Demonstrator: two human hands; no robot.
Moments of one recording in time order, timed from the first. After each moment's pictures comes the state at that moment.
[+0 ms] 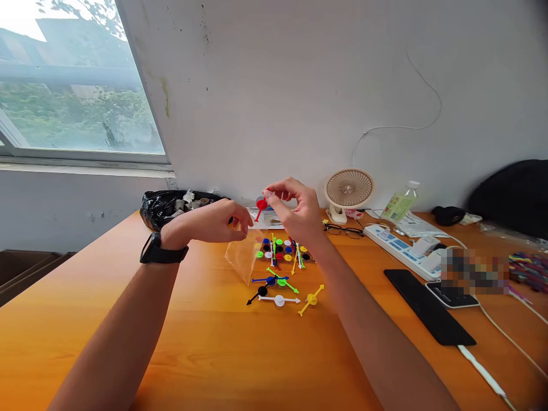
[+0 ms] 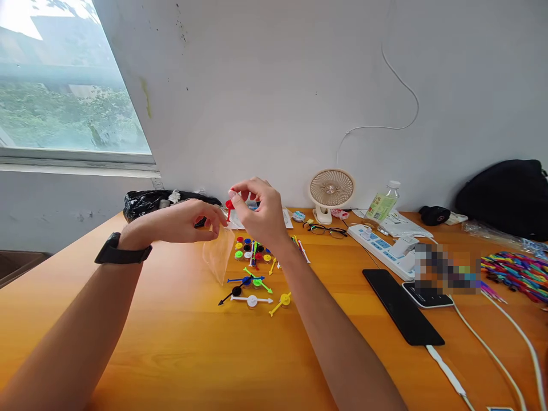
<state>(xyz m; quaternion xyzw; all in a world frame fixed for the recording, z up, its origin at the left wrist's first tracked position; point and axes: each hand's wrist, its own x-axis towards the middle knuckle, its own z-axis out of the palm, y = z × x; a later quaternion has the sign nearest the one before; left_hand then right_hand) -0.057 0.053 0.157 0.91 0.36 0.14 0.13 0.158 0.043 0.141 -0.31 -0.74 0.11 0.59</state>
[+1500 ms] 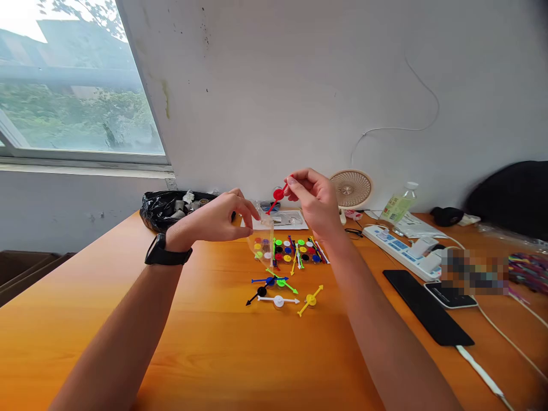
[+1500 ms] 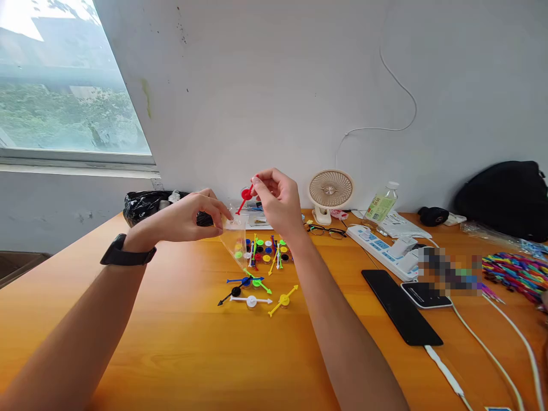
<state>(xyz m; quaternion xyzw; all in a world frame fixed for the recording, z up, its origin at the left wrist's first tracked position) -0.050 0.046 0.158 0.90 0.34 0.24 0.10 0.184 0.056 0.152 -0.31 -0.66 0.27 0.62</state>
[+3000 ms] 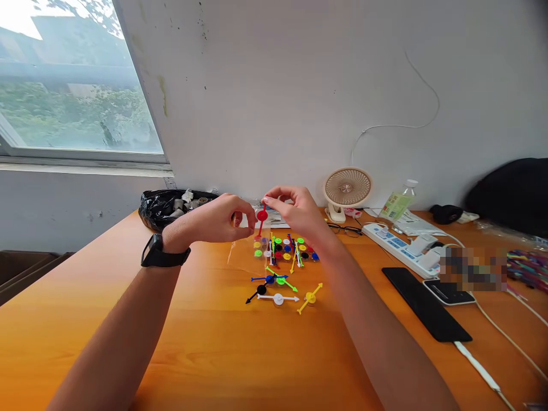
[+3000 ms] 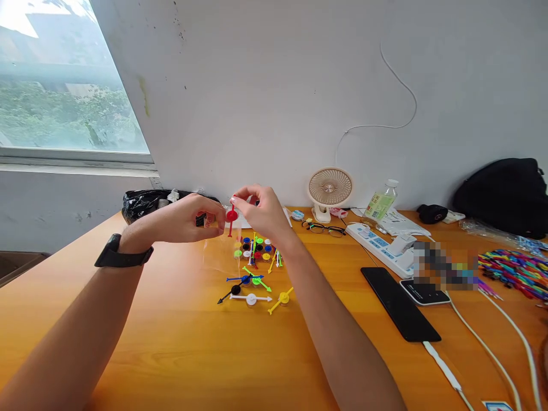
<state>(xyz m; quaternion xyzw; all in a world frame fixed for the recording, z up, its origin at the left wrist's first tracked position) -0.050 0.046 0.159 0.92 0.33 0.20 0.10 0.168 0.049 0.144 -0.39 -0.73 0.27 0.49</state>
